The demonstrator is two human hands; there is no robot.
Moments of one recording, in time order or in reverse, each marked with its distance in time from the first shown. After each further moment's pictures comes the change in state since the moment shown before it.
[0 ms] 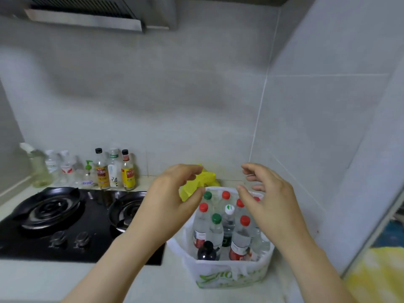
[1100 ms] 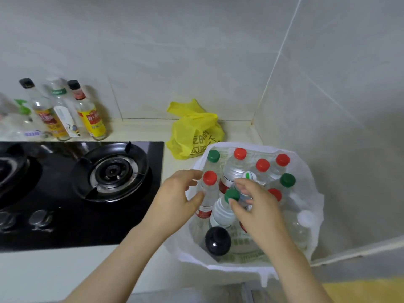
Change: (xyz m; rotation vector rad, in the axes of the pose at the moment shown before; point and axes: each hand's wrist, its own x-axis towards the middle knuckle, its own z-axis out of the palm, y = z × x) left_hand 0.036 -0.210 0.154 -0.133 -0.362 -0.316; right_hand 0.004 0.135 0.173 -0.039 -0.365 0.510
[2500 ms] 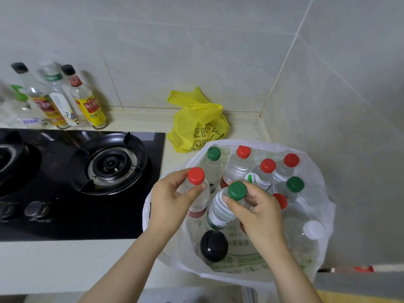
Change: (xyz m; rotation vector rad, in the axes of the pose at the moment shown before) left_hand 0.012 -0.006 0.031 -0.405 0.279 -0.240; right_hand 0.022 0.022 0.017 0.473 0.031 -0.005
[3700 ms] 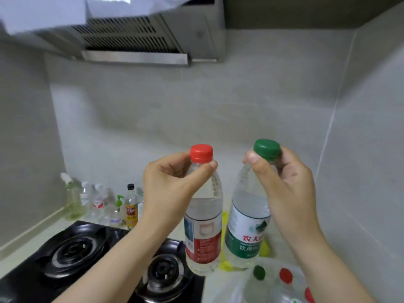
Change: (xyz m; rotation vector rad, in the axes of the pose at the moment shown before) left_hand -0.027 0.259 -0.157 -0.299 0.309 0.585; right_hand 0.008 -0.297 0.005 0.394 0.038 -0.782
